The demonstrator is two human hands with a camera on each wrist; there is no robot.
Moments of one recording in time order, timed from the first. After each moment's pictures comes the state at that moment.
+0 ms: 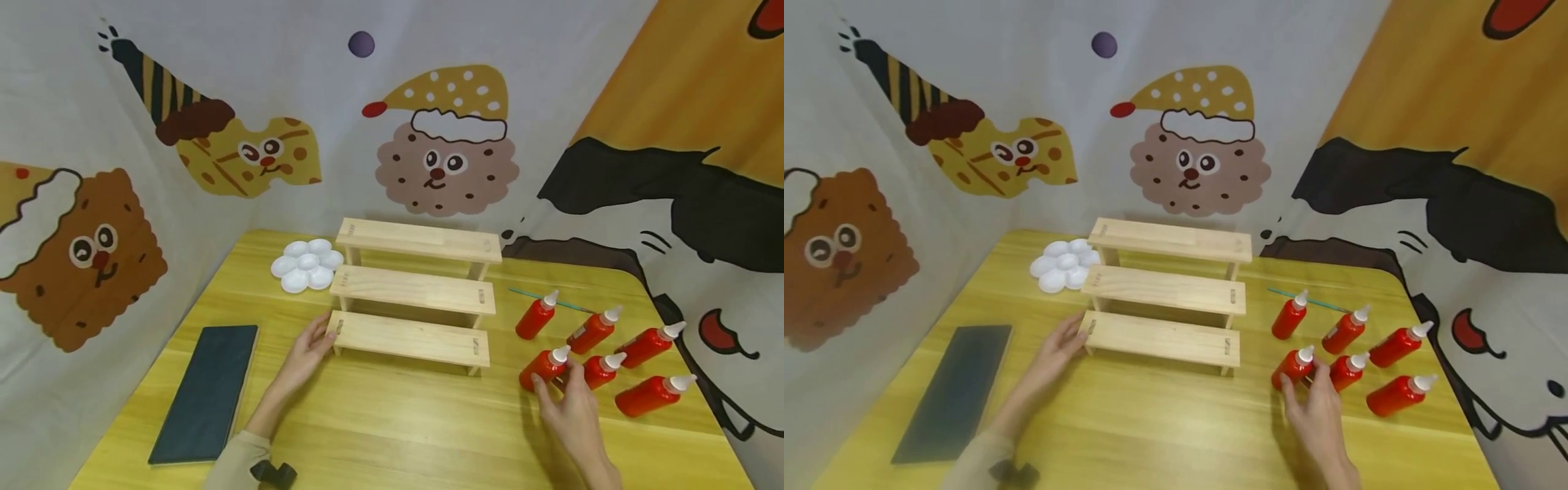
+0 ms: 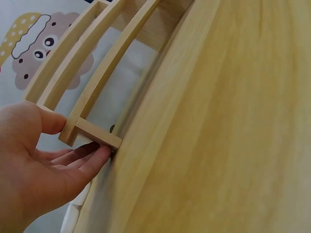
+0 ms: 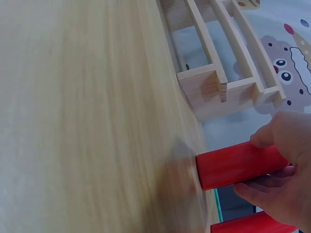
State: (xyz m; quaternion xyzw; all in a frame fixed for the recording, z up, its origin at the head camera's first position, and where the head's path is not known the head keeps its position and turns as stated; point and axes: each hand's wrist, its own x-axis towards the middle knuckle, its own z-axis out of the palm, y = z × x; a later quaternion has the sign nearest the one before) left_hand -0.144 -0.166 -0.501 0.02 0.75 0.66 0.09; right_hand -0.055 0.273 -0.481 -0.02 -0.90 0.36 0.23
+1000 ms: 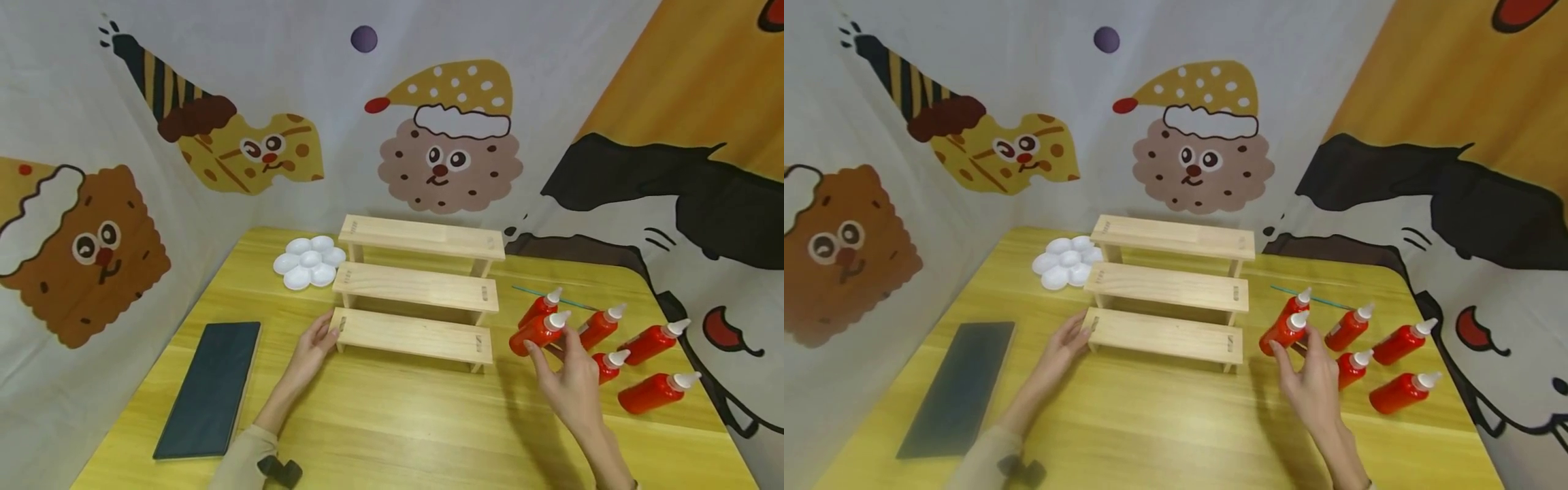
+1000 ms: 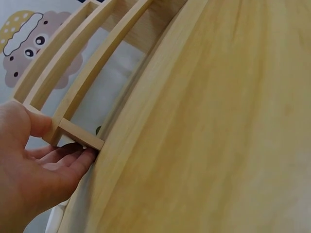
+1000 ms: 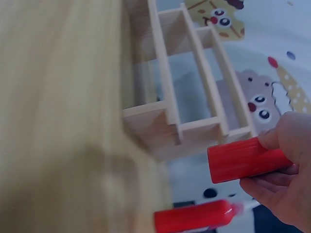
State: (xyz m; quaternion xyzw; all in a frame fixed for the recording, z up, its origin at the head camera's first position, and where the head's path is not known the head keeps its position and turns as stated) left_hand -0.145 -0.161 -0.513 0.00 0.74 0.67 0.07; right_hand -0.083 0.254 -0.438 0.05 -0.88 0.35 0.30
